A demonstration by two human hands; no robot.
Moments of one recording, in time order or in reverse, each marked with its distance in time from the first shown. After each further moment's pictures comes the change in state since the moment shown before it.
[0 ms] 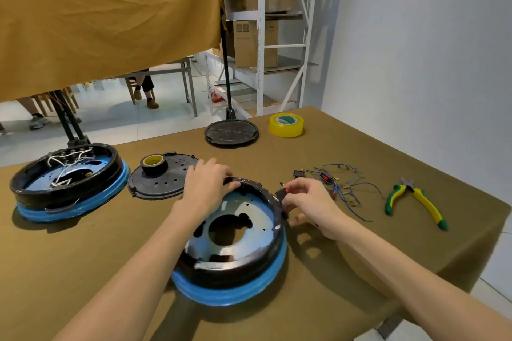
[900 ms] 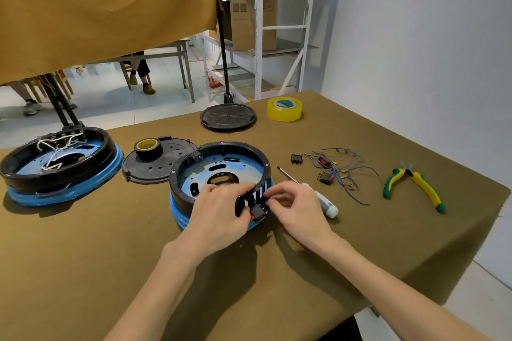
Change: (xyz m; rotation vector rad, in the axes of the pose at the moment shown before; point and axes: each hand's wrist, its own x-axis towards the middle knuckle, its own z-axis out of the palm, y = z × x) left_hand -0.079 0.028 0.028 -0.381 0.083 0.186; right_hand -0.034 0.032 0.027 -0.270 0.112 -0.418
